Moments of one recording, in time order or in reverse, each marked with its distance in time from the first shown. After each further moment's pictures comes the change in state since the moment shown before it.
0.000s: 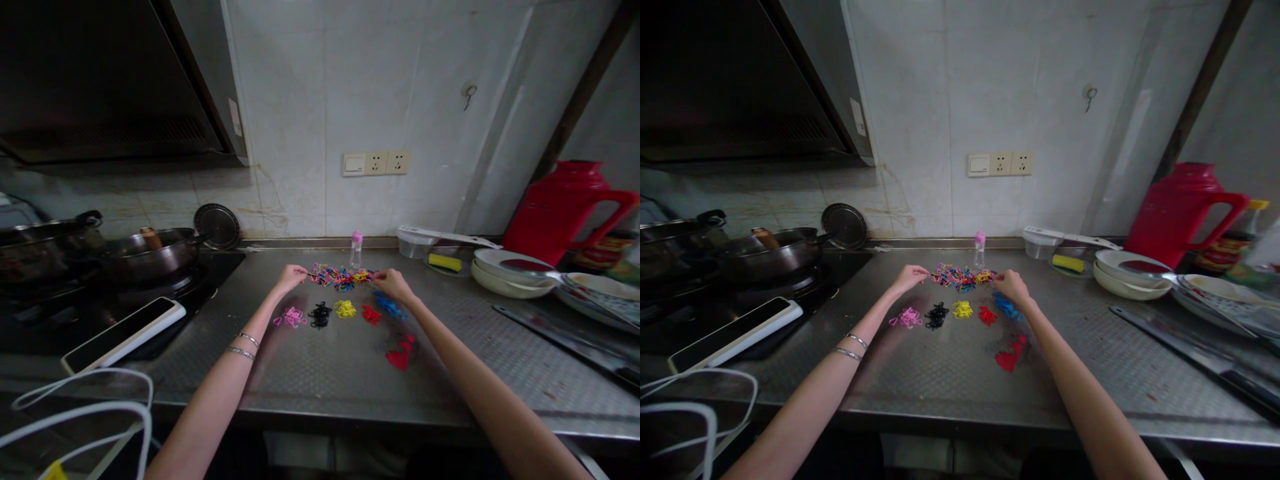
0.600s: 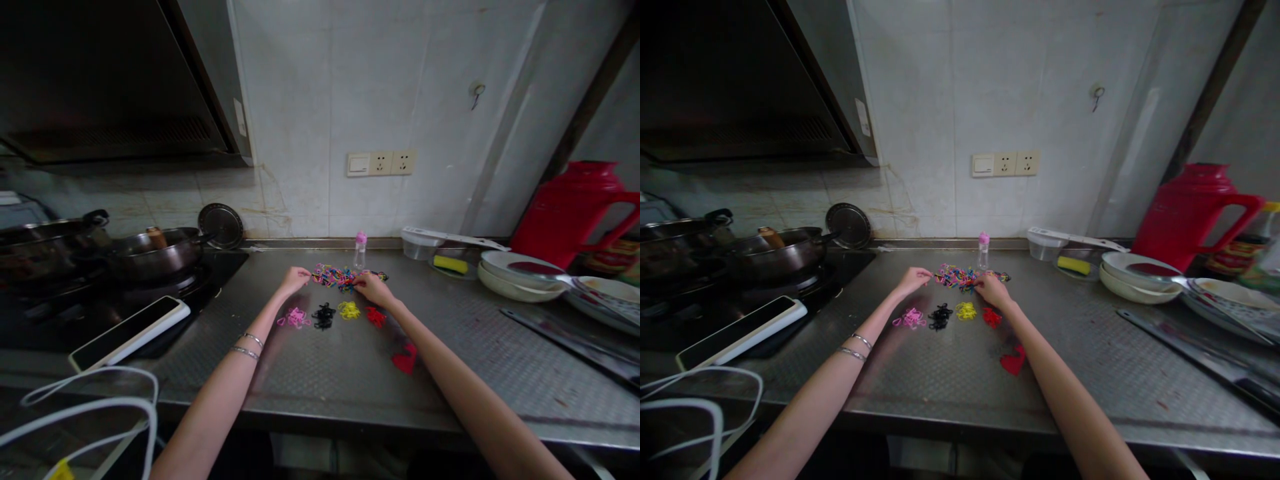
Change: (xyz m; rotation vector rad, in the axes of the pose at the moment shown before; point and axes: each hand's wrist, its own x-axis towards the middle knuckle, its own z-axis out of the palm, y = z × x) left_hand -0.001 -0.005 0.003 0.047 0.010 -0.019; right_hand 0.003 -0.042 0.038 -0.016 -0.144 -0.198
